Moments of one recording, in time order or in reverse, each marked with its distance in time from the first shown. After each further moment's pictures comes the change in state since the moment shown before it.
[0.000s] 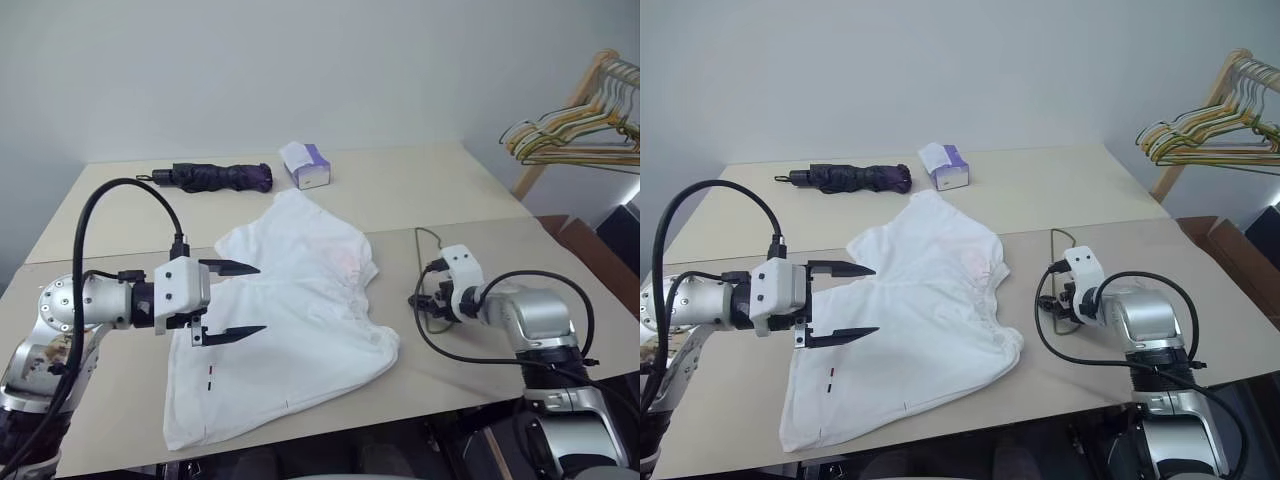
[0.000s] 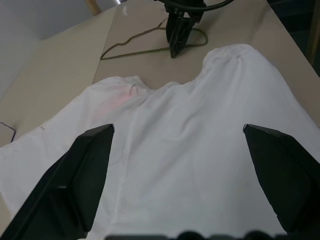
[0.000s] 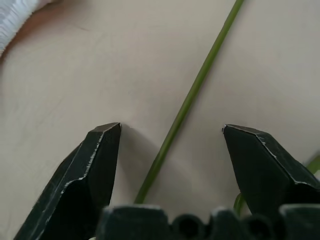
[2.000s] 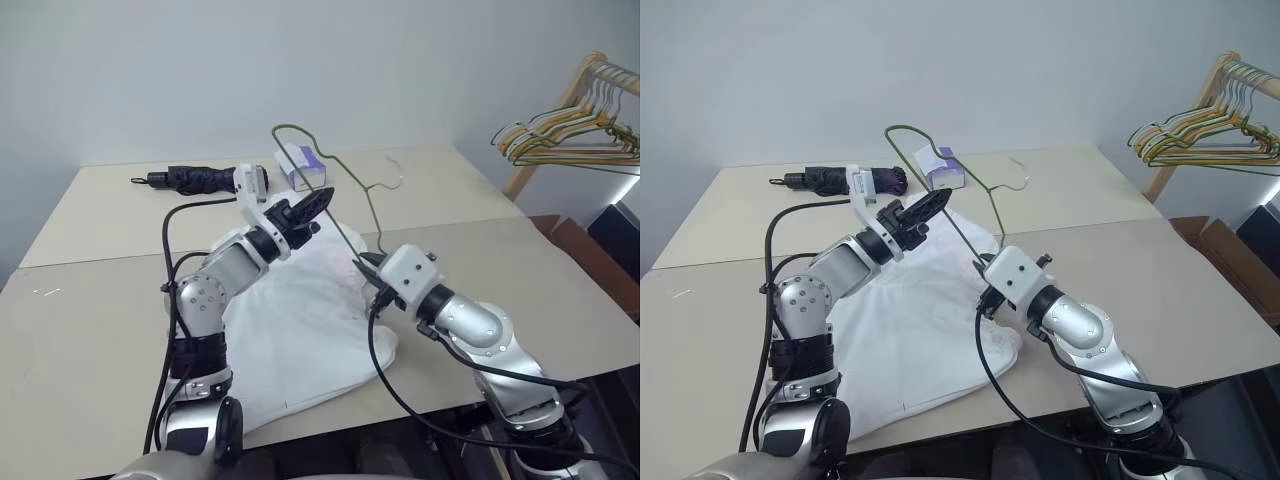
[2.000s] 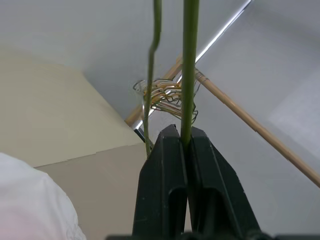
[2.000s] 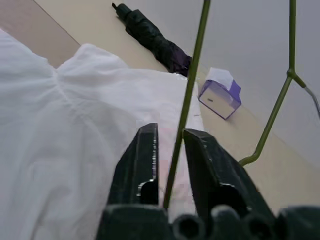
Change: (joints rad) left arm -0.455 -0.803 0.128 0.271 -0.554 0.665 0.922; right arm 0.276 0.044 0.246 -0.636 -0.240 -0.727 -0.047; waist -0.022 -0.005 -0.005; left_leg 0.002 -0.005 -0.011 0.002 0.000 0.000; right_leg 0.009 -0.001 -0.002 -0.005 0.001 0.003
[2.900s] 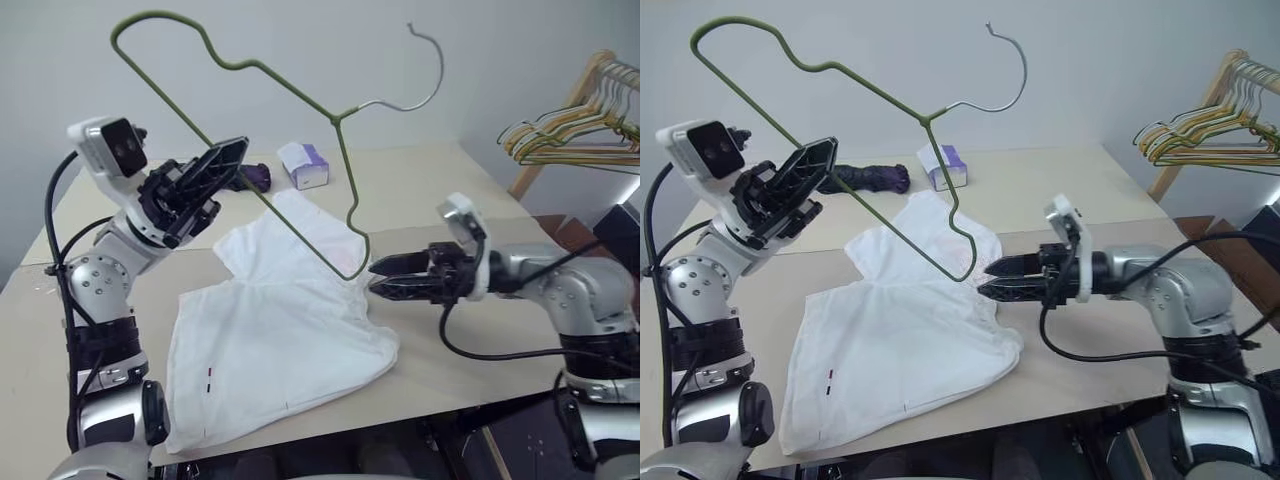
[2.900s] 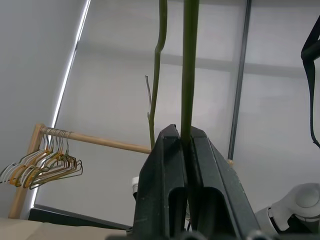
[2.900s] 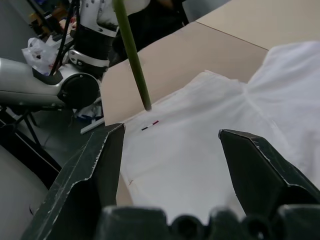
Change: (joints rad) left arm -0.038 0.379 0.125 0.089 -0.263 -0.044 -0.815; right arm -0.412 -0.190 -0.221 0.394 0.837 0.597 0.700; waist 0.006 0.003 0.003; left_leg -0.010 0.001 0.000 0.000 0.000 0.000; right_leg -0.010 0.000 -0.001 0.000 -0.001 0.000
